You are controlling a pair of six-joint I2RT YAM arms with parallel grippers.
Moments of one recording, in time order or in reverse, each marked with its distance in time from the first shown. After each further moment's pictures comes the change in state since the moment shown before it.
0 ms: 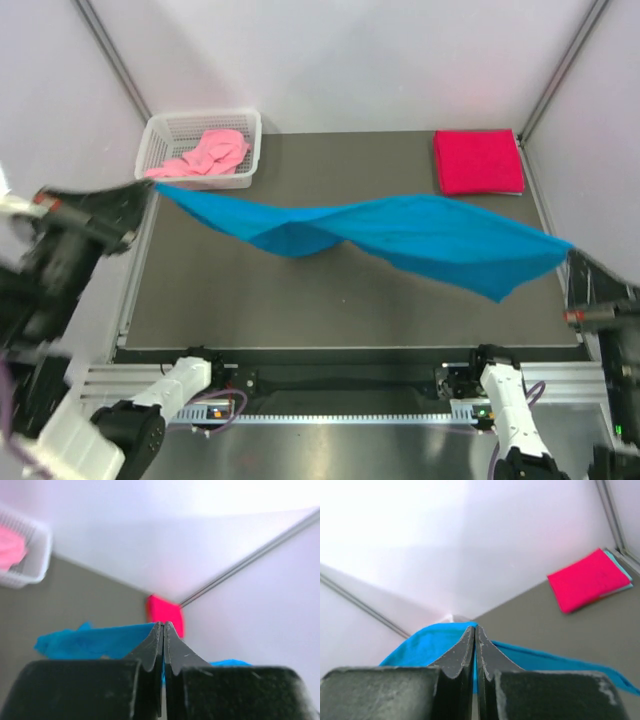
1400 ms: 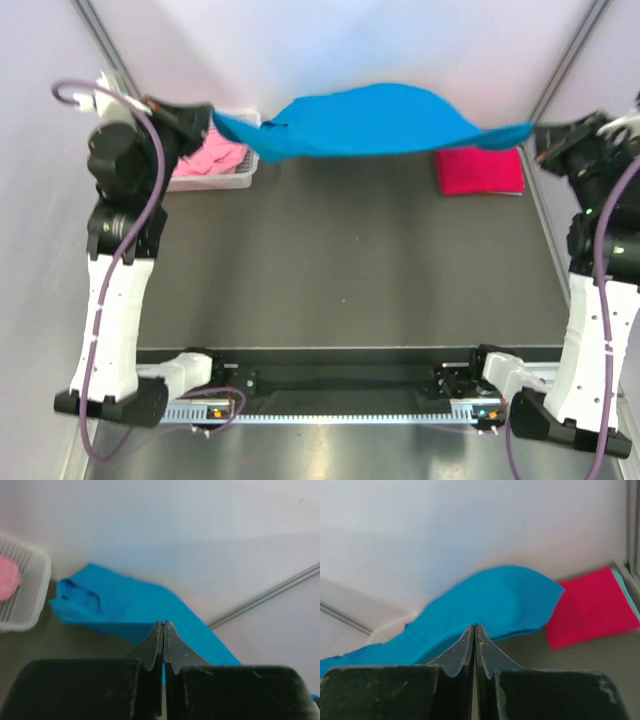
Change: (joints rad) left arm -0.007 0.222 -0.409 0.722 -0.067 0.008; right arm -0.028 0.459 -0.200 0.594 -0.150 -0.140
